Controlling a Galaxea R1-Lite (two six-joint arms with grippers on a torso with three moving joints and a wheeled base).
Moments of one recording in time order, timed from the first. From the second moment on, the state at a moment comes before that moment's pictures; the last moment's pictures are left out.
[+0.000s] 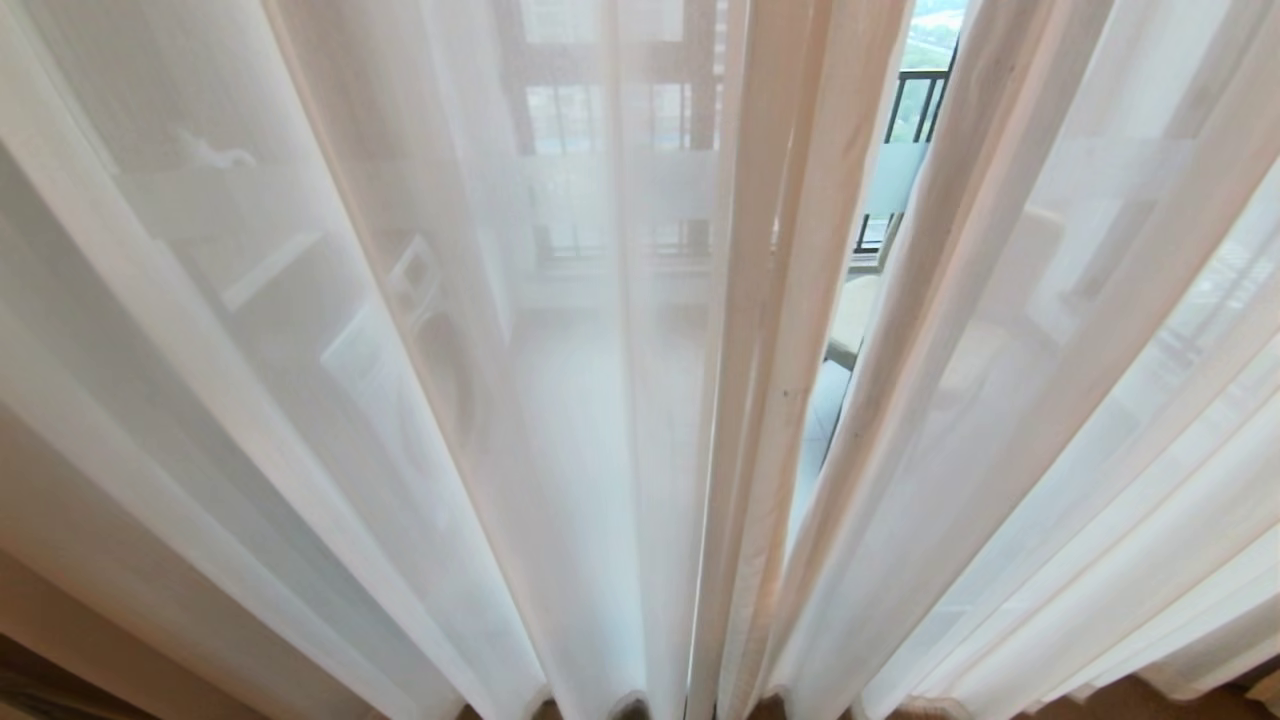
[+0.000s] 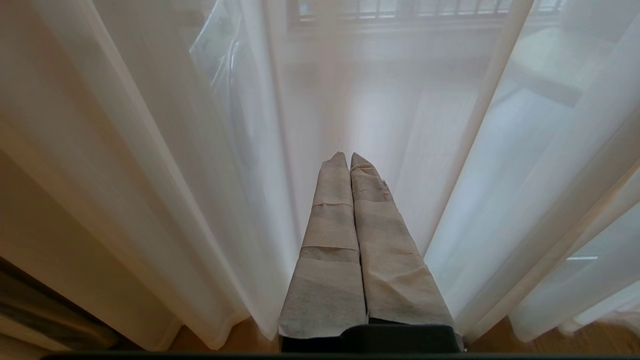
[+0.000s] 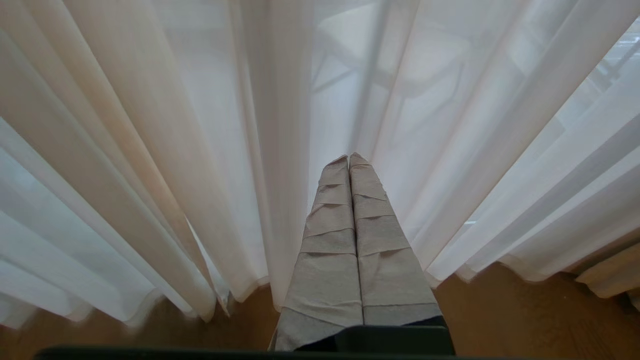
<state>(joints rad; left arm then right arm) 0.00 0.00 0.00 0.00 0.01 0.02 0.02 0.22 0.00 -0.15 -0.13 -0.04</state>
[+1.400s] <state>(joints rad) 0.00 0.00 -0.01 0.03 0.01 0.01 0.00 0.00 0.00 -0.01 -0.05 0.09</state>
